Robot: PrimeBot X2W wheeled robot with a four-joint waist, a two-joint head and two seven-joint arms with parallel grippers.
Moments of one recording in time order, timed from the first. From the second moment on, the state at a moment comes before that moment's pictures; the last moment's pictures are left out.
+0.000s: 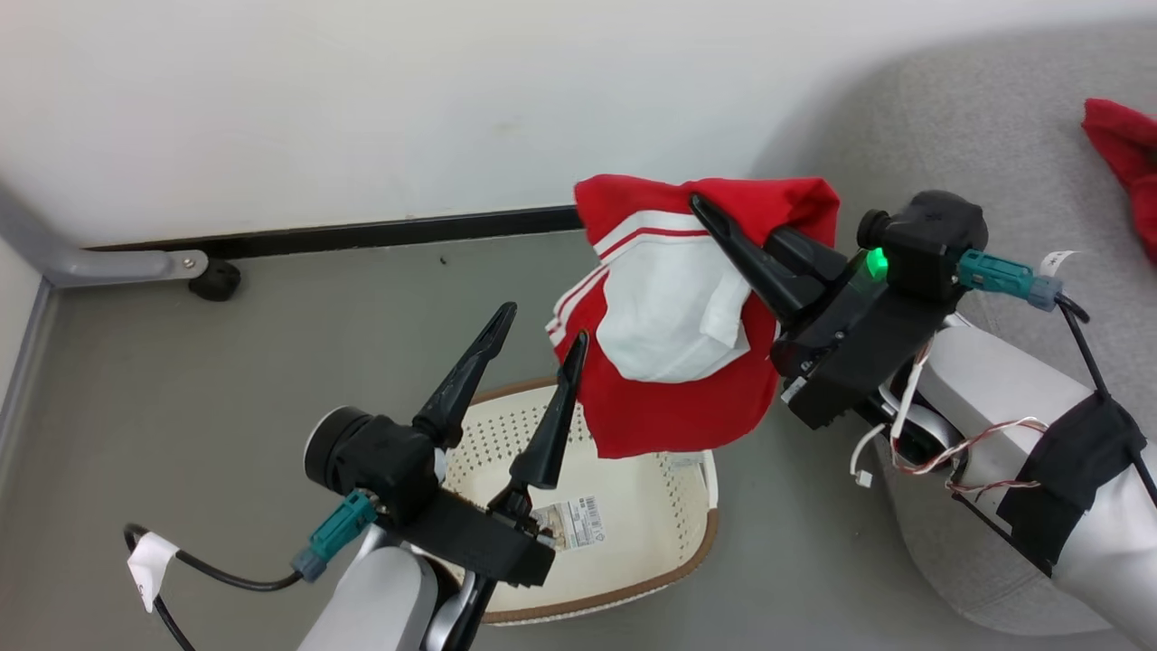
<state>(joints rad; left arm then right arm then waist) -0.34 0.09 -0.46 0.19 -0.42 -0.12 -0.25 -0.86 -0.42 0.99 0.31 0.75 0.12 -0.25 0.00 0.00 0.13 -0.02</state>
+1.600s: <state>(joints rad) -0.24 0.08 -0.58 0.22 -0.36 -0.12 -0.25 -0.85 -0.53 0.77 0.26 0.71 0.12 -0.25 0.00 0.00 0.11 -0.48</state>
